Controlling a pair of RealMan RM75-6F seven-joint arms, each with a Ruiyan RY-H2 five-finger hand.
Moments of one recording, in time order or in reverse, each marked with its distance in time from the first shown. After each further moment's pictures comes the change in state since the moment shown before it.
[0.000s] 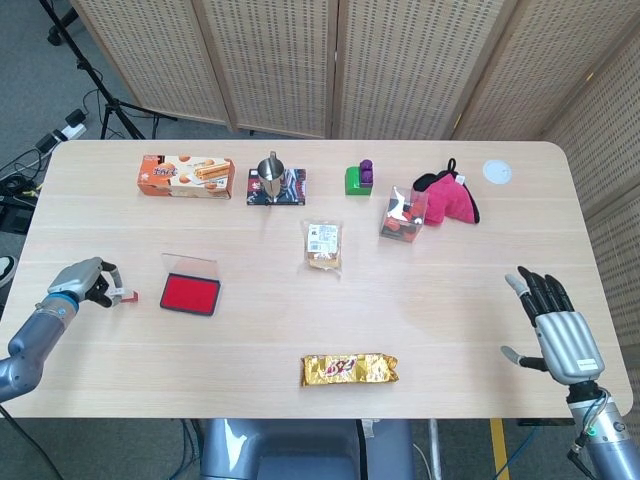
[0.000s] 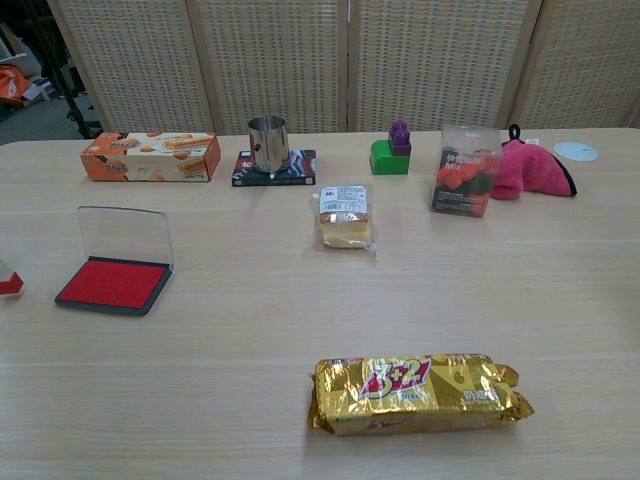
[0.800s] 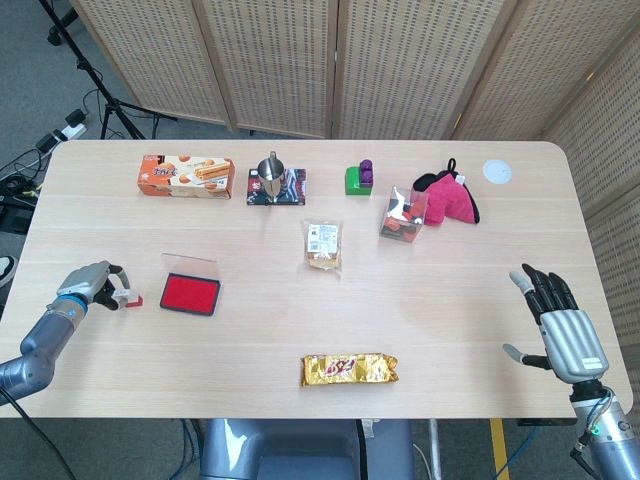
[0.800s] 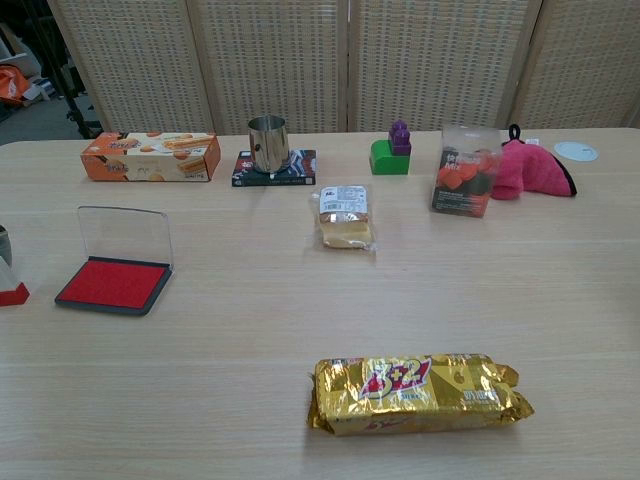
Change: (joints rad) left arm -0.041 -0.039 0.055 0.019 -0.066 0.016 0.037; right arm -0.001 0.007 0.005 0.000 0.001 0.005 0.032
